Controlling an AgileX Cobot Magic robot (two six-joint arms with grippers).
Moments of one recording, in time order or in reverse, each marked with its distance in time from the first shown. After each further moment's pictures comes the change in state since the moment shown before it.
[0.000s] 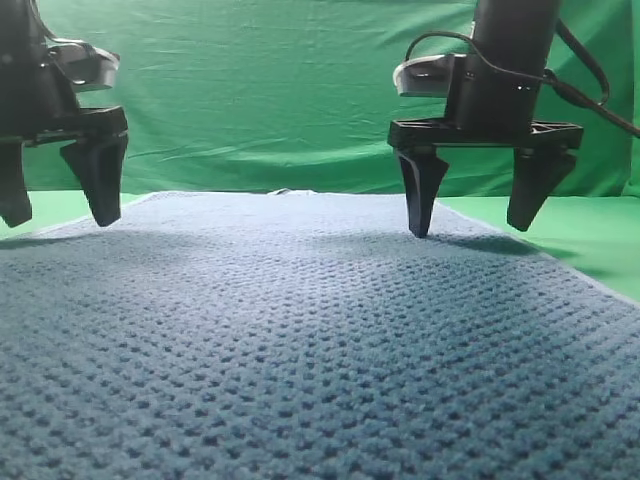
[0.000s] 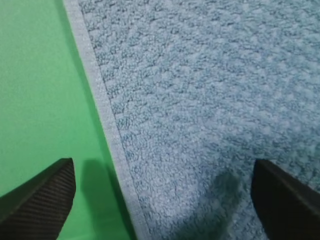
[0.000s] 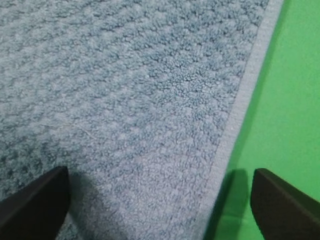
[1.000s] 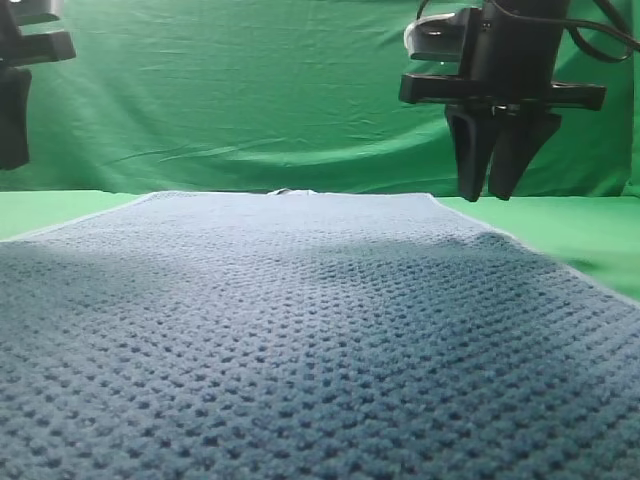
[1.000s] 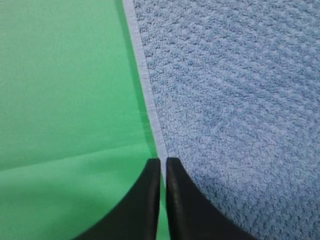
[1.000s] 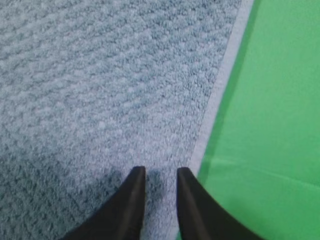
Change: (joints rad) left arm 0.042 -0.237 0.152 -0.017 0.014 -0.015; right arm 0.000 -0.120 0.048 0.016 0.087 -0.001
